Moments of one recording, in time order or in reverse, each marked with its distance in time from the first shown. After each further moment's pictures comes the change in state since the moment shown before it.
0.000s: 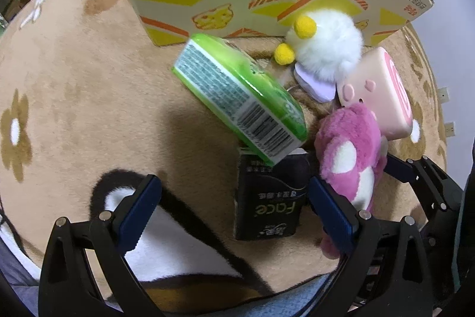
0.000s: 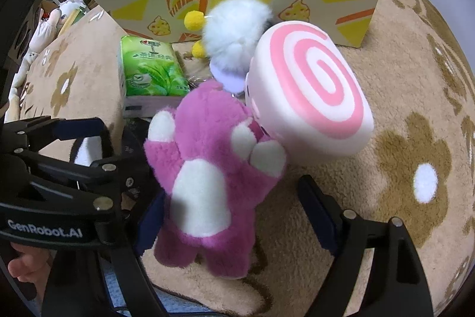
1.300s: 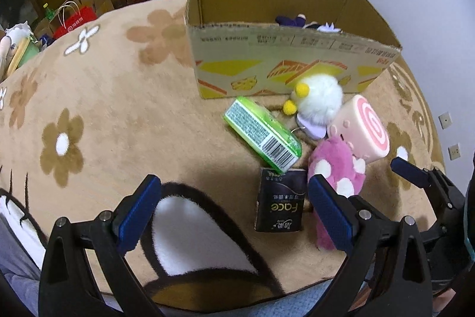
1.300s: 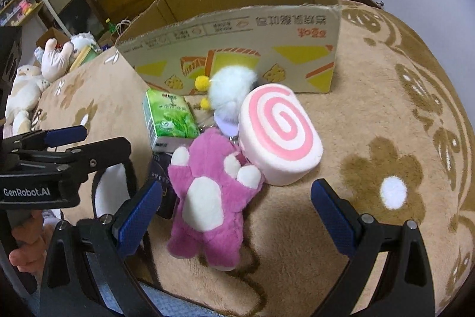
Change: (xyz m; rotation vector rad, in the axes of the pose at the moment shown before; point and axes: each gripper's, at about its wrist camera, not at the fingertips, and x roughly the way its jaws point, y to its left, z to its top) left arm -0.075 0.007 -0.031 -0.016 -0.246 0.073; right arm -0.055 -0.004 -0.008 0.017 -0.213 0.015
